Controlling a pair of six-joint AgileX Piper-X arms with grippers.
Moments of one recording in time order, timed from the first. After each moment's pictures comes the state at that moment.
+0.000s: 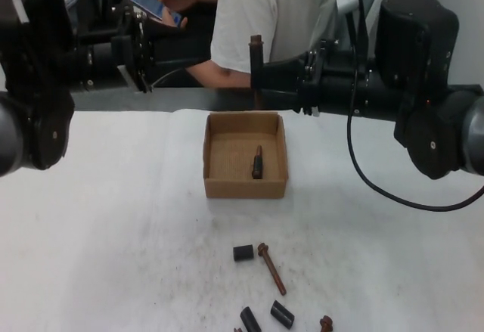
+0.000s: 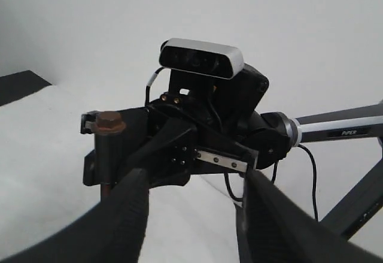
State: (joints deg) left arm -9.8 89.3 -50.1 -44.1 77.1 -43.6; right arm 20.7 93.2 -53.9 -25.6 -48.3 17.6
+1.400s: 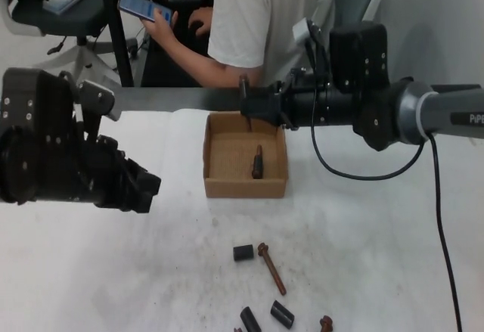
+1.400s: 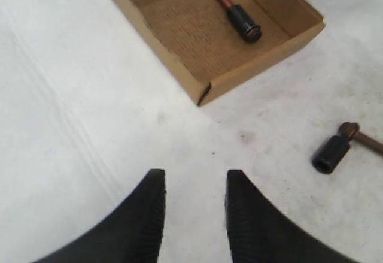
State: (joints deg) left arm -6.7 83.1 -43.0 14.3 30.0 17.1; right arm 19.5 111.2 -69.0 -12.2 -46.2 16.7
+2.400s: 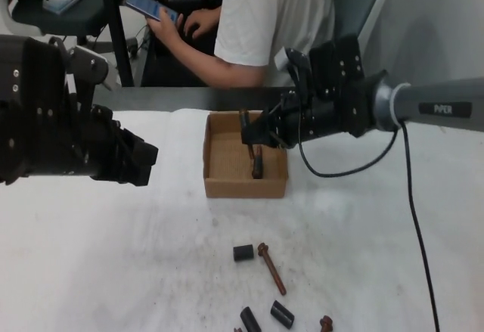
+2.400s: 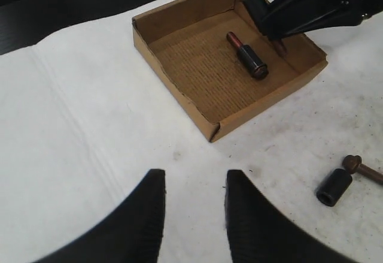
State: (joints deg) left arm -6.8 79.3 -45.2 15.0 27.8 16.3; right arm 19.5 118.7 -78.0 4.4 -40.7 8.7
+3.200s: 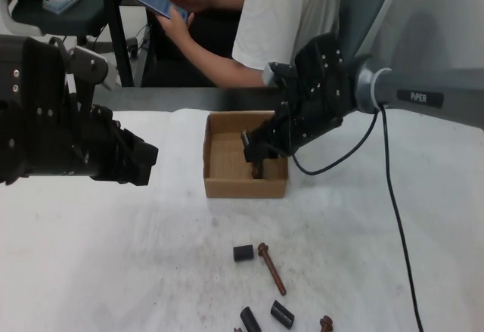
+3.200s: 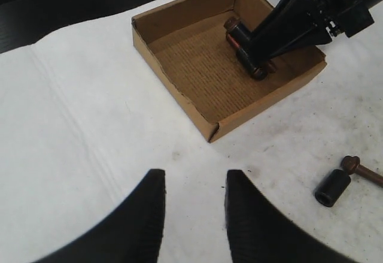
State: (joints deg) left arm -6.8 79.3 -45.2 15.0 27.9 15.9; right arm 20.1 124.6 -89.3 24.2 -34.0 0.5
